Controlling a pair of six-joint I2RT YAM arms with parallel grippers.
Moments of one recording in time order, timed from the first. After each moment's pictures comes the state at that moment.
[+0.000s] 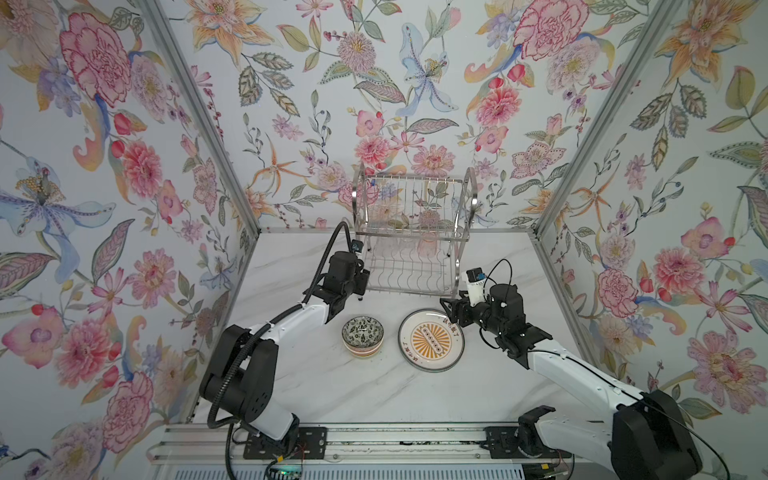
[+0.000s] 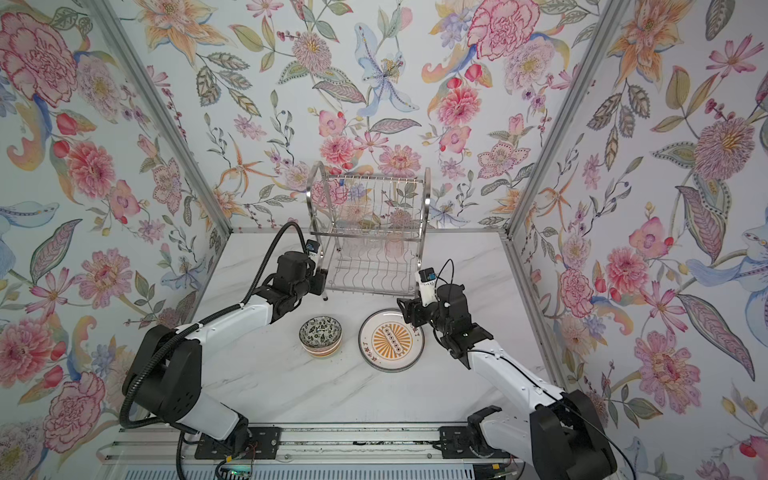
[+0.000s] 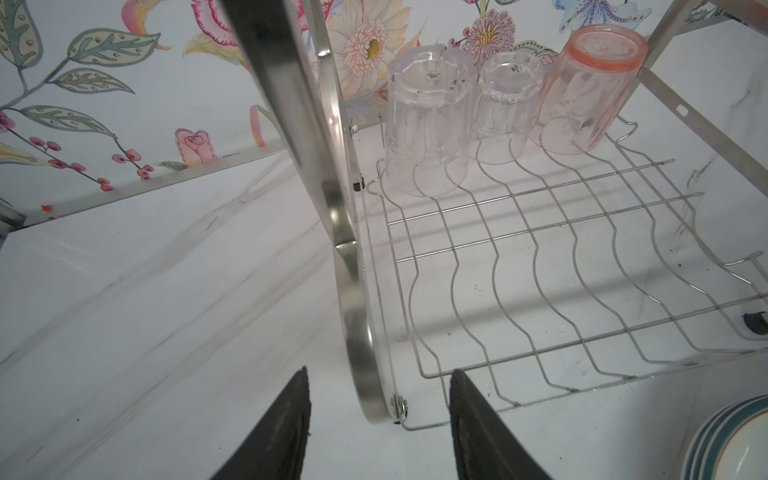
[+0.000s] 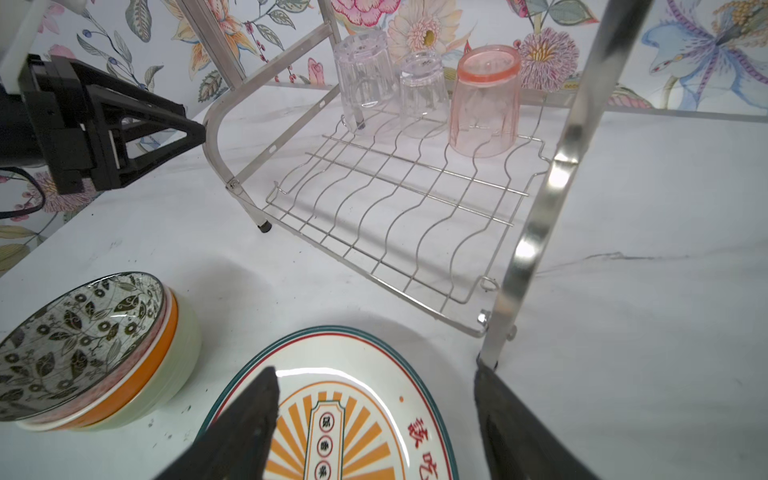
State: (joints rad) left arm -0.44 1.58 1.00 0.00 -0.16 -0.02; right arm 0.42 1.20 0.60 0.16 -0.22 0.16
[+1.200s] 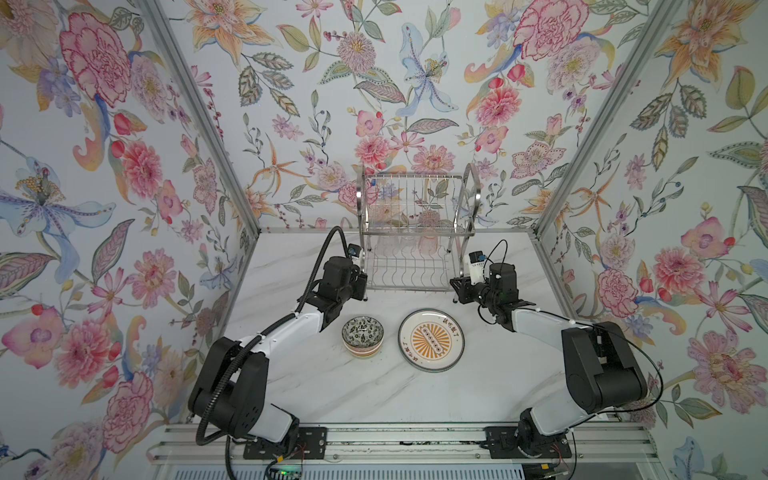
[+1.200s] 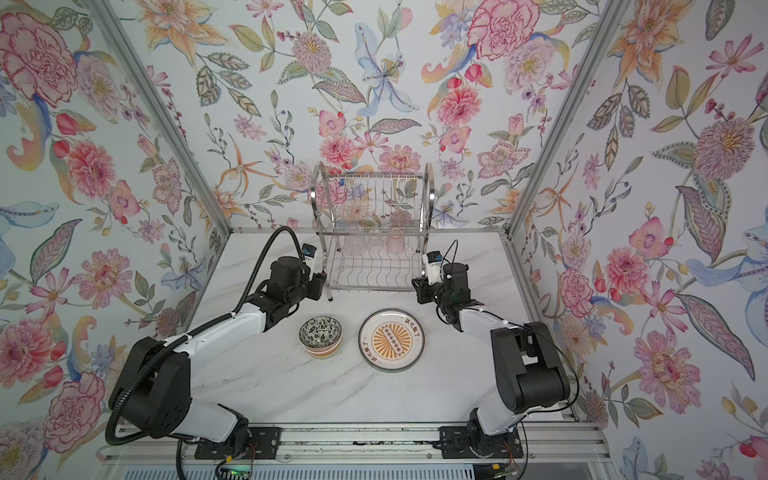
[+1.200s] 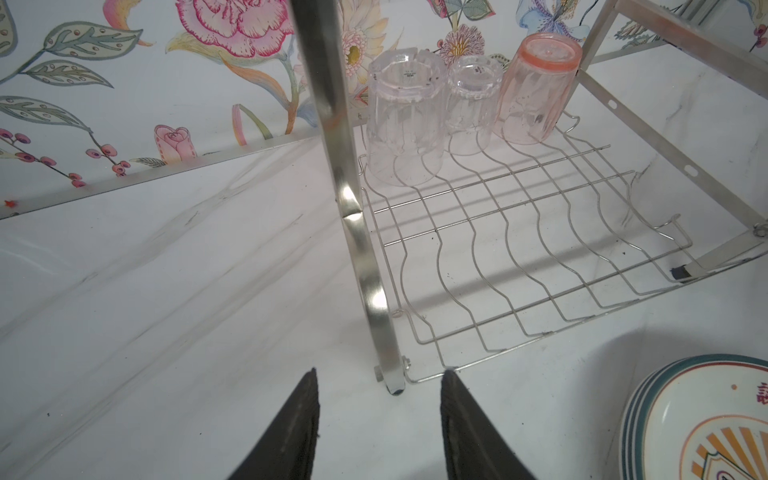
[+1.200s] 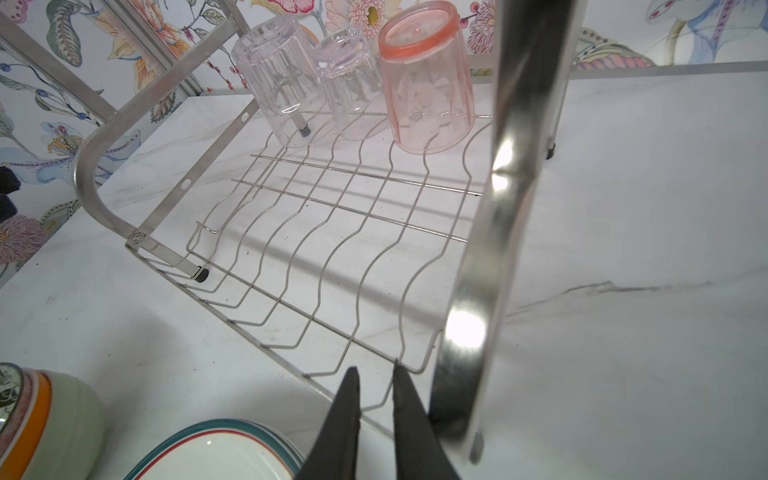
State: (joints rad) left arm -0.44 1.48 0.93 0.01 -0.10 -0.04; right arm 0.22 1.59 0.79 0.29 -0.37 0.13
